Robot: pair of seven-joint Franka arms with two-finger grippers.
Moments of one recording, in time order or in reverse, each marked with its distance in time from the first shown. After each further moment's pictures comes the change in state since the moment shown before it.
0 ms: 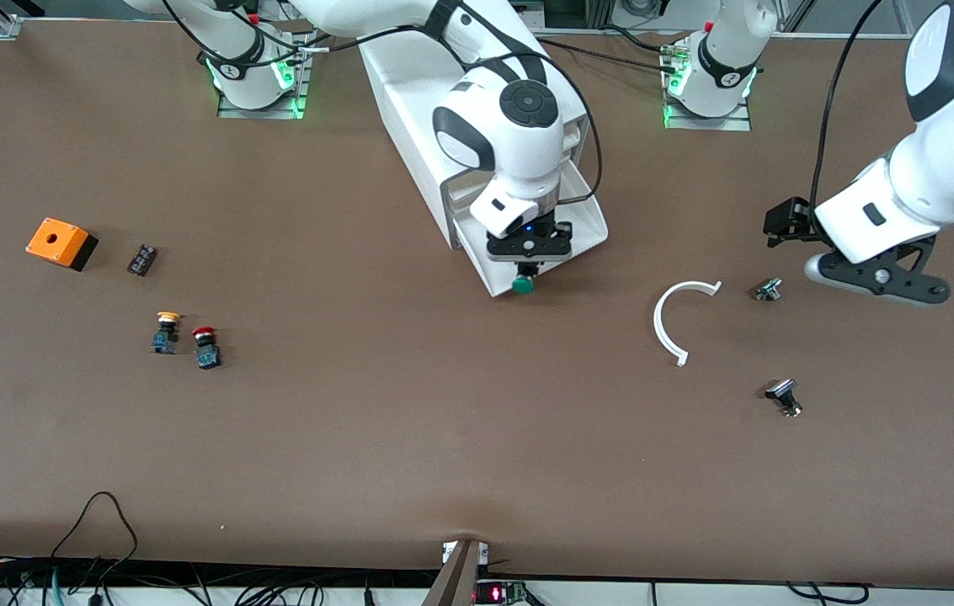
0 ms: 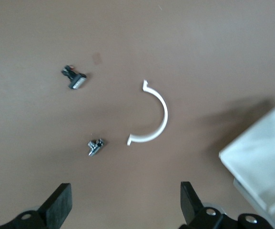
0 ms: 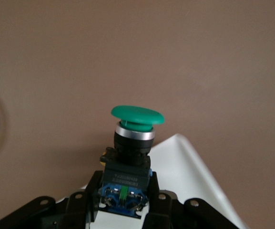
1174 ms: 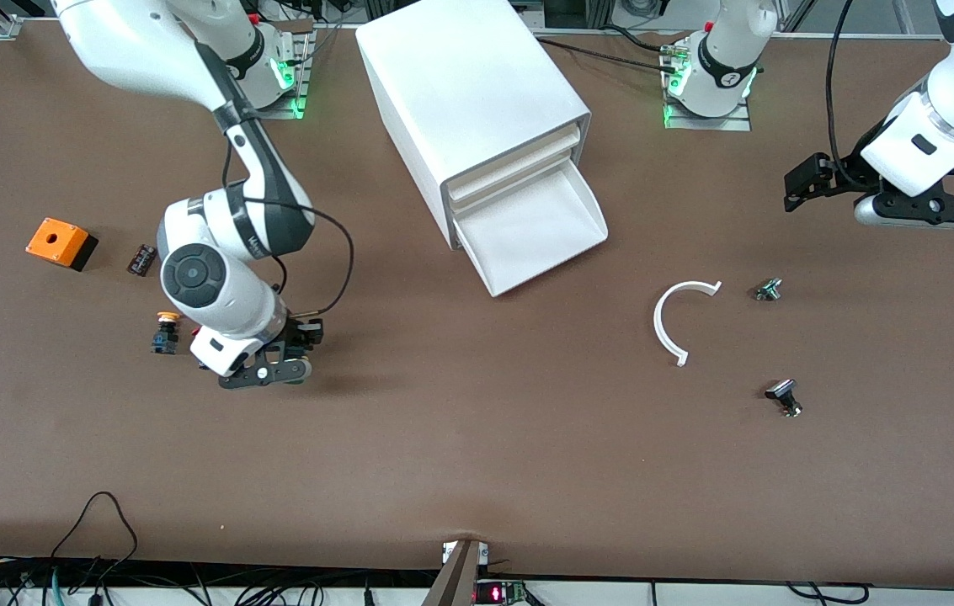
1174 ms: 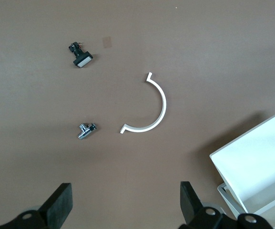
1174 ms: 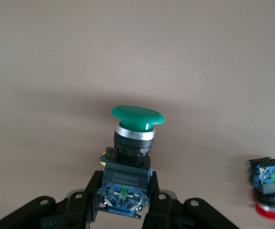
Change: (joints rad) left arm 0.072 -0.250 -0.011 -0.308 -0.080 0.102 -0.063; right arm -0.579 -0.211 -0.010 -0.544 0.082 0.194 -0.855
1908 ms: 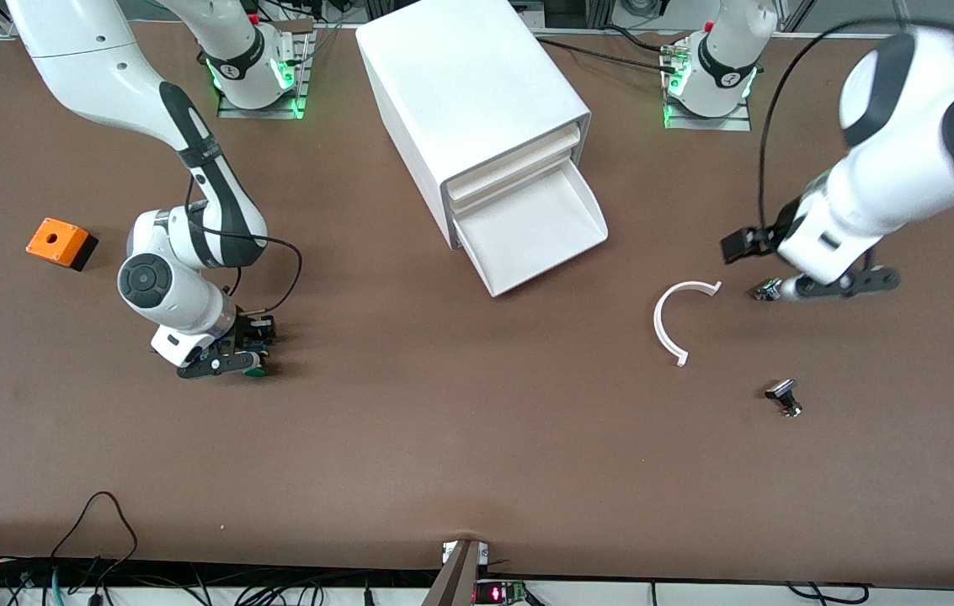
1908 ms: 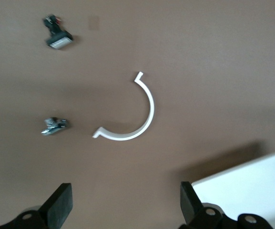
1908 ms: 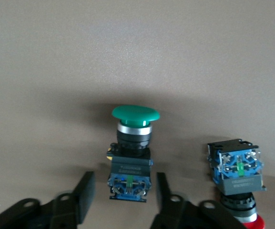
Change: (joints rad) left arm -0.052 0.261 -0.045 0.040 -0.016 0.111 -0.299; right arm -0.131 0.003 -0.002 -0.209 0.000 0.194 -0.129
